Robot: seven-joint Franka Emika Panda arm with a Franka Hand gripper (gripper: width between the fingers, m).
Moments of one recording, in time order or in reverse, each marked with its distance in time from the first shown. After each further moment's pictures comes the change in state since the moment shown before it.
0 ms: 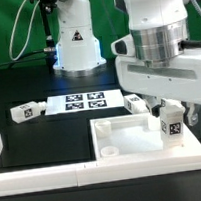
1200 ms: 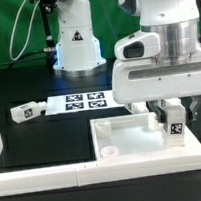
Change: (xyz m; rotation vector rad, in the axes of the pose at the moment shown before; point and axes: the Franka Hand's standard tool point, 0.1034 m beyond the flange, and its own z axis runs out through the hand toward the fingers) arm 0.005 -0.004 0.000 -0.058 0.082 -0.529
